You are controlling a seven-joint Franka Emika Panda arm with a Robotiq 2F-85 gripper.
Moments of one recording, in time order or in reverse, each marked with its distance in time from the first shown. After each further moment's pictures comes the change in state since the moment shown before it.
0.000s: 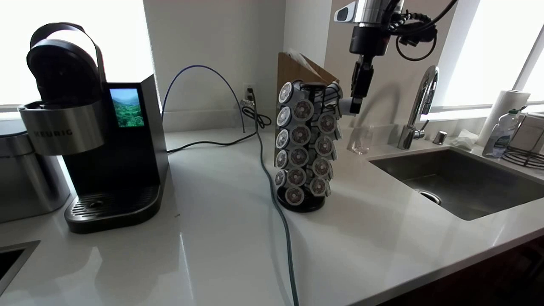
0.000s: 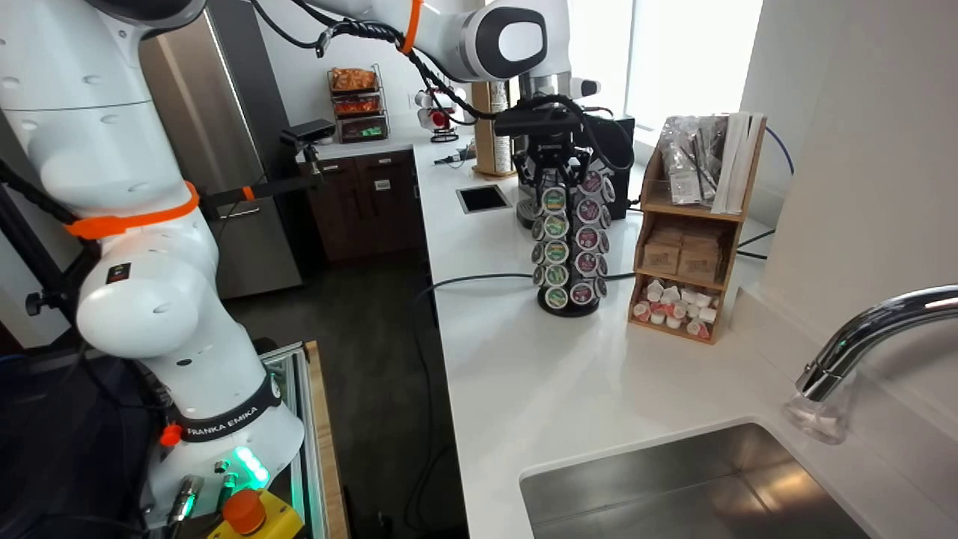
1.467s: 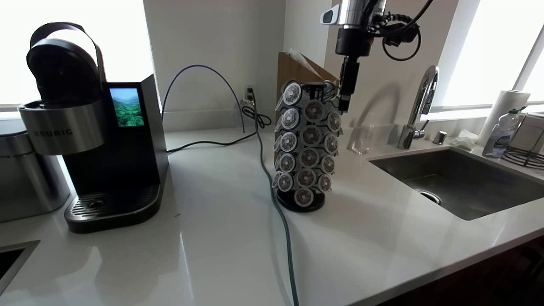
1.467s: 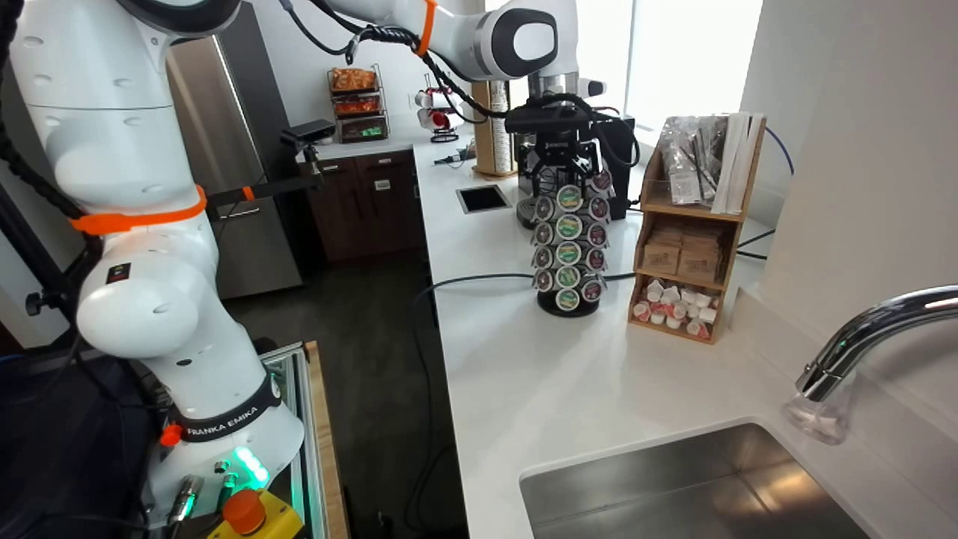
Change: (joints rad) arm 0.000 0.087 0.027 0.112 -0.013 -0.048 0.025
